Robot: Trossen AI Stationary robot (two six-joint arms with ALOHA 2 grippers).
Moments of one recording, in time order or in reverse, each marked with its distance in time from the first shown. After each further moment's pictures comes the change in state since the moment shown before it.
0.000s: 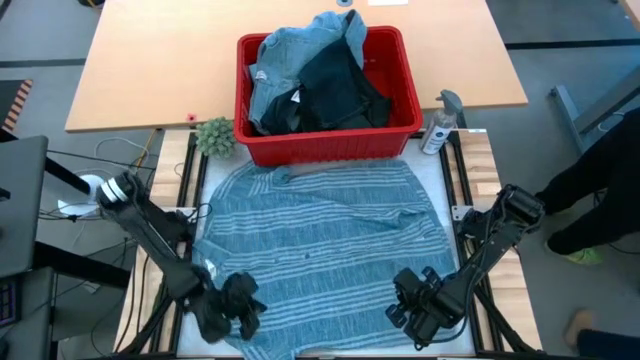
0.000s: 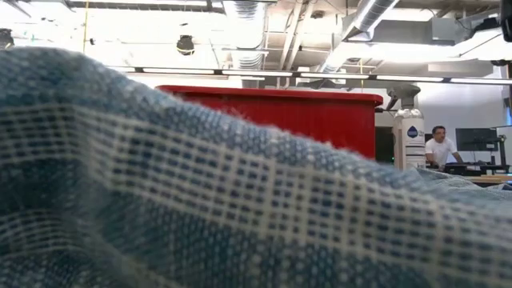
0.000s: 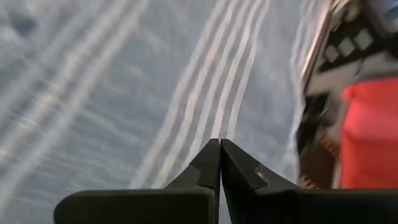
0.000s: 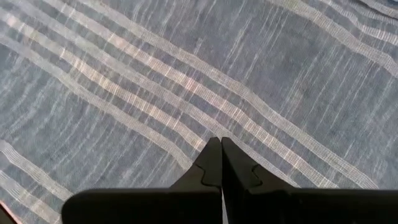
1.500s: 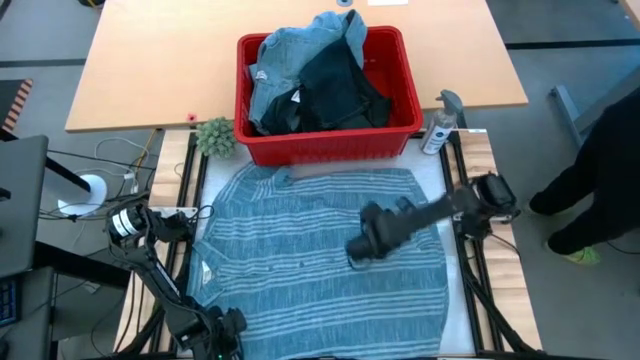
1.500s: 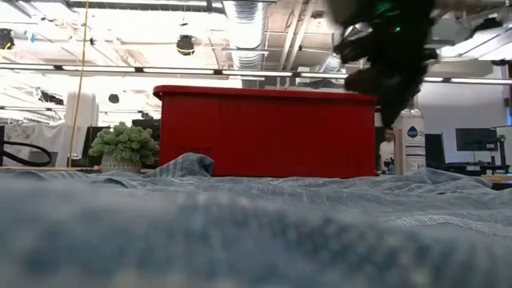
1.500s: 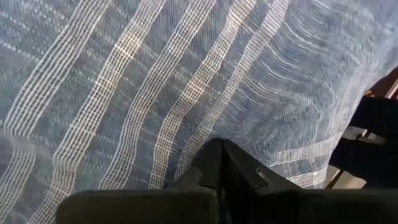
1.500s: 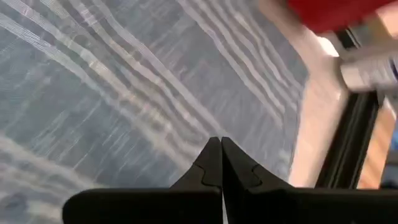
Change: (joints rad) left arm -0.156 0.270 0.139 -0.161 0.389 -0.248; right arm -0.639 0.089 0.245 -0.495 0.152 -0.631
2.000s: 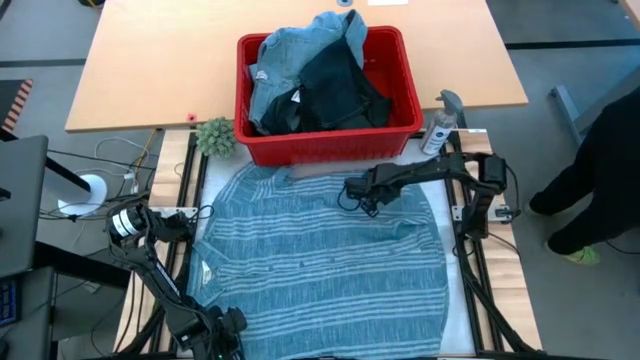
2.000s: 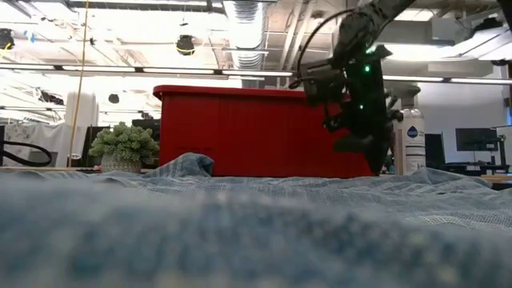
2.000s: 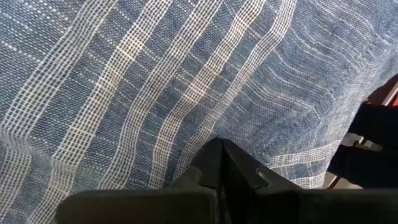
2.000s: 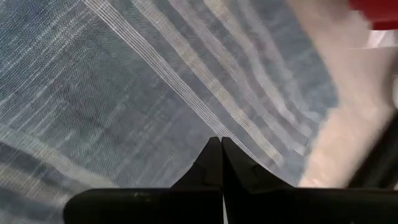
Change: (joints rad) left arm -0.001 0.001 -0.001 0.002 -0.012 -0.022; right arm -0.448 -0.006 -0.229 0.346 -0.158 -0.451
